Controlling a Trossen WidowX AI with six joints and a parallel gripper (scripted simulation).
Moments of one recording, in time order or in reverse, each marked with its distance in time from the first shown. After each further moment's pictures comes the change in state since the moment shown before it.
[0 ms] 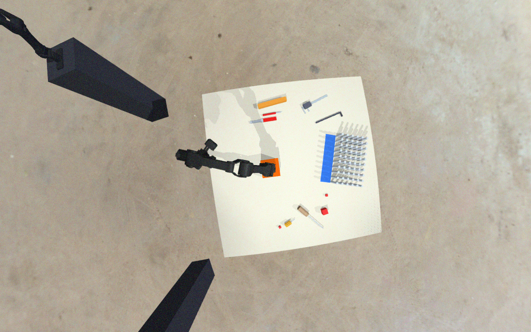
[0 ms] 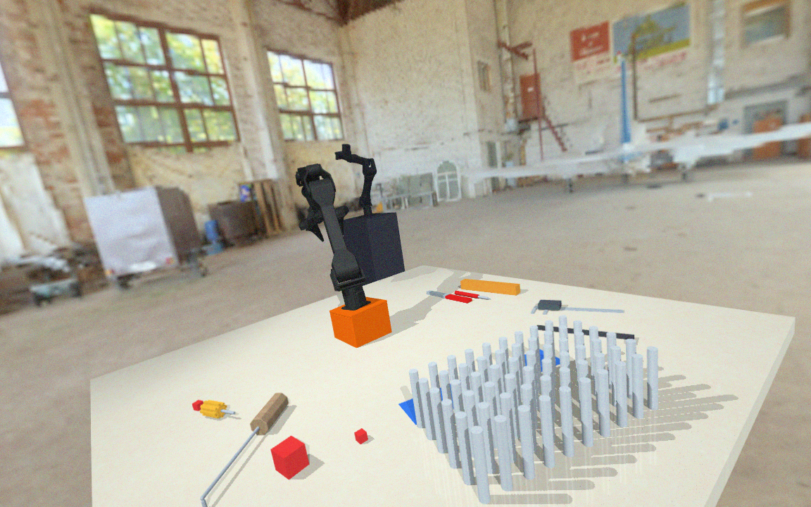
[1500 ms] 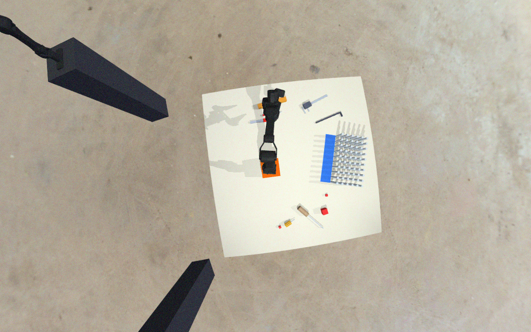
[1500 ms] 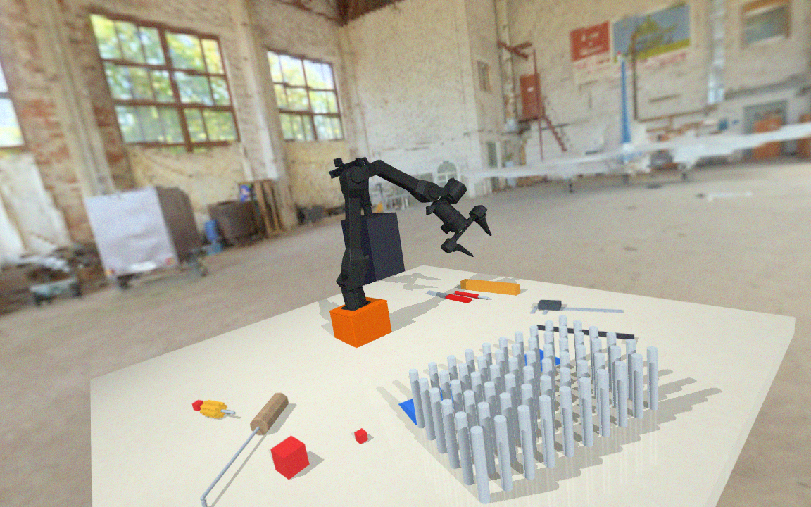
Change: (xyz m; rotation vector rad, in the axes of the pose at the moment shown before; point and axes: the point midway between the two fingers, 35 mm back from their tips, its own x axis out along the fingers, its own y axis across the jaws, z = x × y) arm 0.135 0.515 0.135 2.600 0.687 0.196
